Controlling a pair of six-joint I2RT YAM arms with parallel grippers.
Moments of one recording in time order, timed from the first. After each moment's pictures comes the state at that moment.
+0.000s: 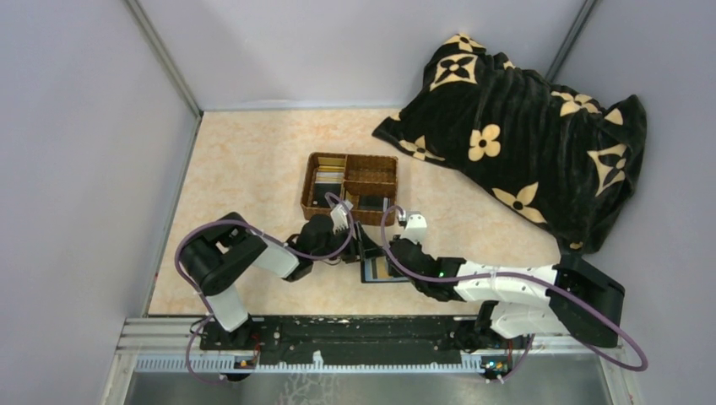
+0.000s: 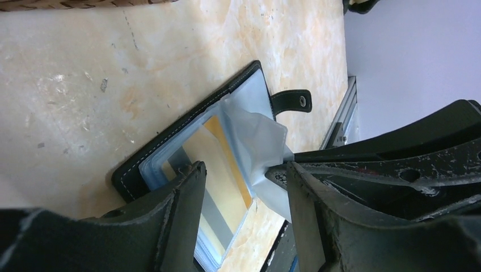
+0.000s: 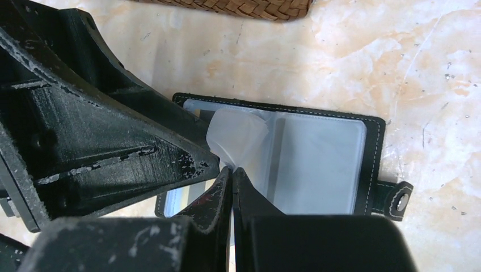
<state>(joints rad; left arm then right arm) -0.83 1.75 0.46 0.92 0.33 -0.98 1.11 1.18 0.45 -0.01 0.52 0.82</state>
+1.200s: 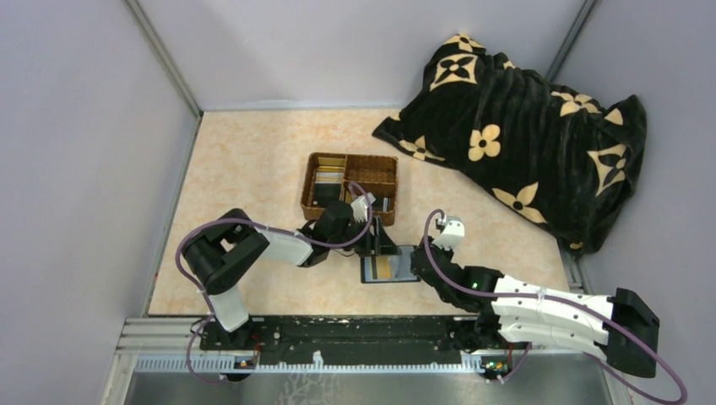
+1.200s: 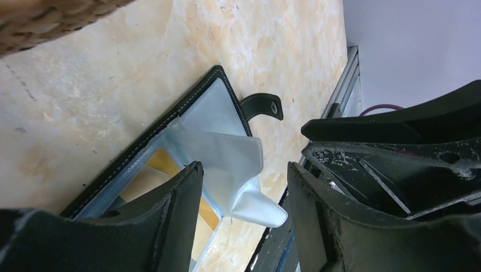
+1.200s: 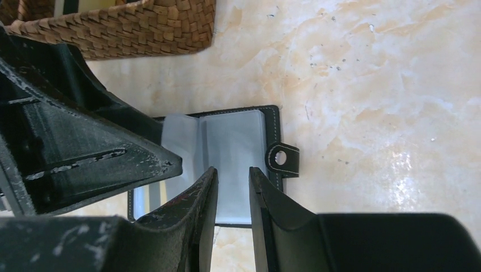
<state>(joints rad) -0.86 1.78 0.68 0.65 0.42 -0.90 1.11 0.81 0.38 -0.33 0.72 0.97</state>
